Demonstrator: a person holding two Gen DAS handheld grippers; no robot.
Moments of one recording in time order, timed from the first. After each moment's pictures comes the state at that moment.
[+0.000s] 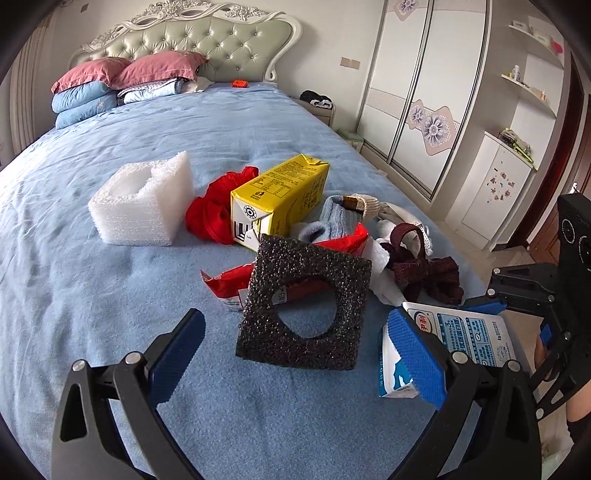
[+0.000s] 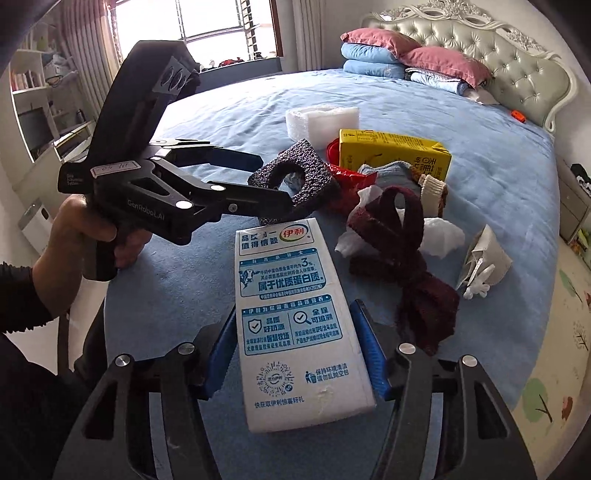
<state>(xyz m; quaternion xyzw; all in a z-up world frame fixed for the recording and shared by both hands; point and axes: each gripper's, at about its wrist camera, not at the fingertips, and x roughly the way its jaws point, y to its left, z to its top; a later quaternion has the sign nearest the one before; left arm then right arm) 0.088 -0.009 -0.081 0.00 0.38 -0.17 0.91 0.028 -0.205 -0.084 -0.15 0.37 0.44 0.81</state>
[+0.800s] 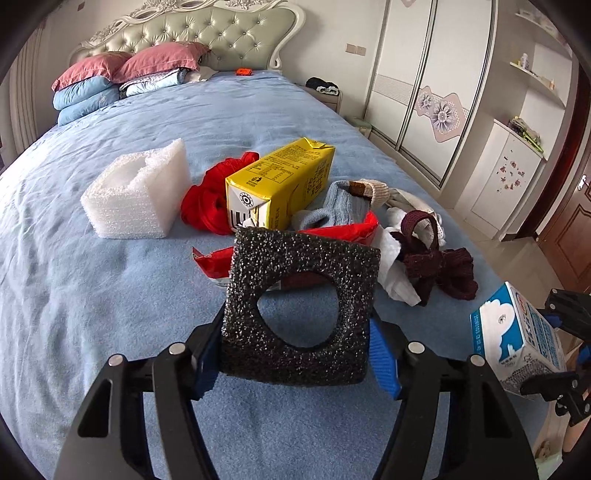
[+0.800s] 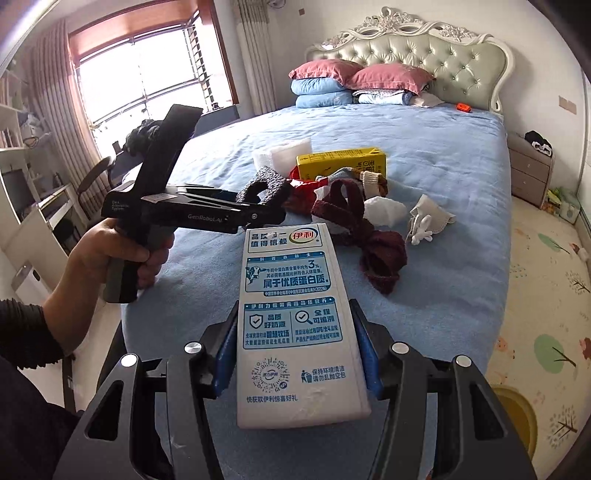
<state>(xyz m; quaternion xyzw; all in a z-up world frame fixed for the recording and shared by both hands) 0.091 -0.018 -0.085 0.01 0.40 -0.15 0.90 -0.018 -0.264 -0.074 -0.03 0.34 0.38 0.86</state>
